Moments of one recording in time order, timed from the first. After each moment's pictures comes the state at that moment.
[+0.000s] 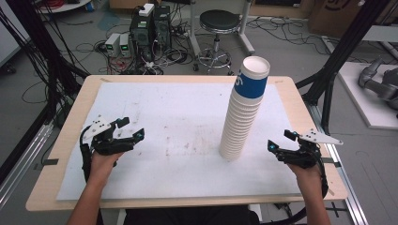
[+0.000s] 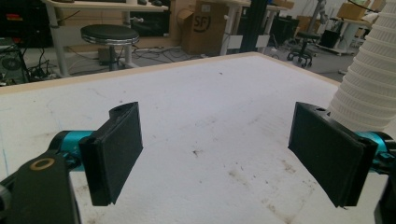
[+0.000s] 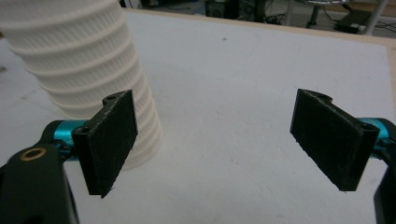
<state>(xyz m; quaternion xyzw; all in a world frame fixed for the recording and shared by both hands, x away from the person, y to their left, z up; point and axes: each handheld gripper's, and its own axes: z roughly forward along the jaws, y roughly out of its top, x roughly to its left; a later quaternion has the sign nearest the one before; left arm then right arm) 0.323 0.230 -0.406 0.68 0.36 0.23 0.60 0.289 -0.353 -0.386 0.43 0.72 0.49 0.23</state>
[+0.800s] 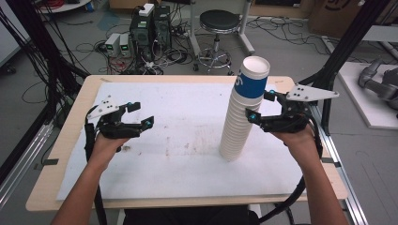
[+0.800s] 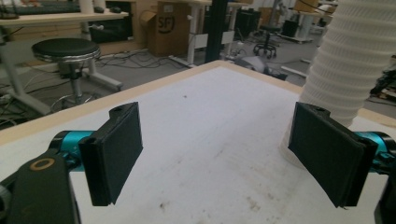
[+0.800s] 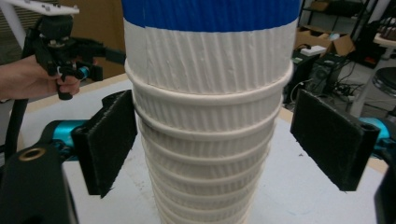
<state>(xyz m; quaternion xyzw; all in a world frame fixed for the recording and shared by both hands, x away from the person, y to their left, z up) 0.346 0.198 -0.340 0.71 0.29 0.19 0.61 0.318 -0.274 -0.258 0.27 0.76 0.56 0.19</state>
